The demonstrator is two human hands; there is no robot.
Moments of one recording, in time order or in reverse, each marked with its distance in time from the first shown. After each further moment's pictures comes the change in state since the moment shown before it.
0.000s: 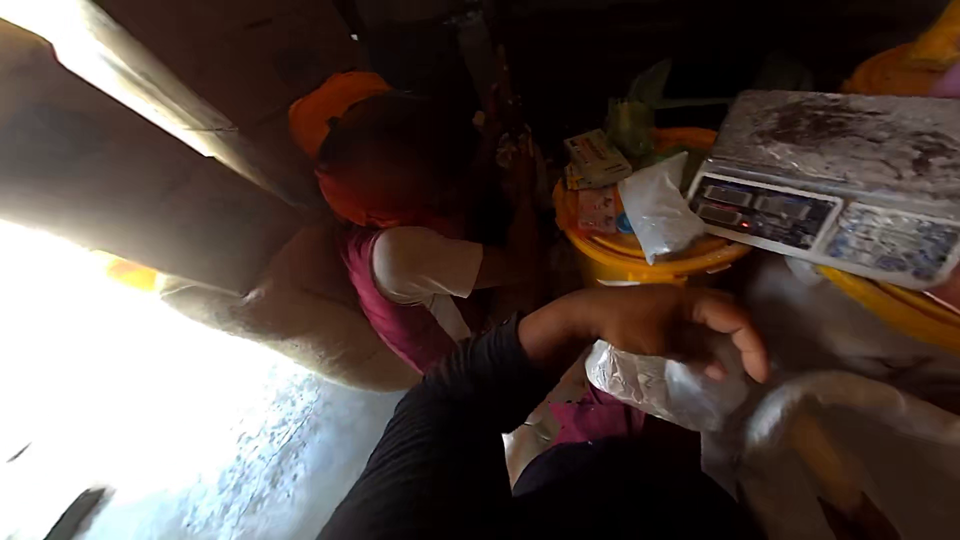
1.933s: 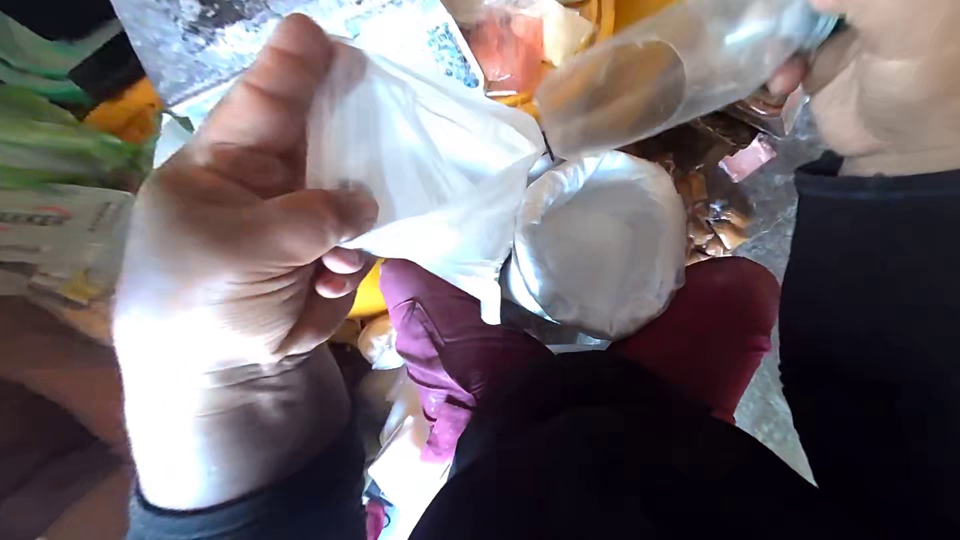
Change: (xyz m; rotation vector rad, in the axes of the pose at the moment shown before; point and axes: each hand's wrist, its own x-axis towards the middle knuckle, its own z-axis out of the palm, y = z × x) left_hand 0.105 -0.015 0.026 -0.431 0.197 -0.146; right_hand -0.152 -0.278 0.124 -0.606 0.043 -0.977
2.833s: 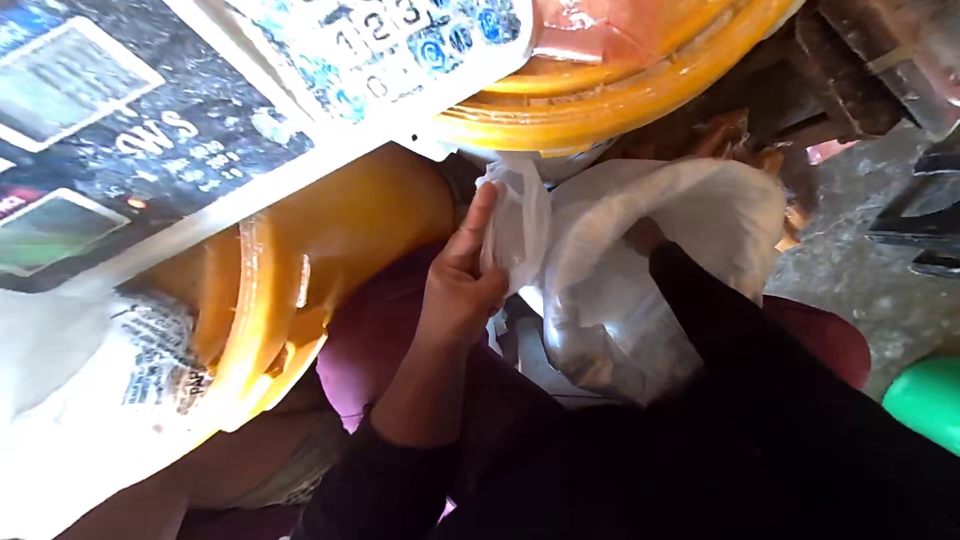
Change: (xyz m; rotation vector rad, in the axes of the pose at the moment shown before) left_hand 0.089 -0.246 -0.018 -0.209 0.171 -0.376; right_hand -0.087 0.451 0.111 -0.554 -0.594 0.975
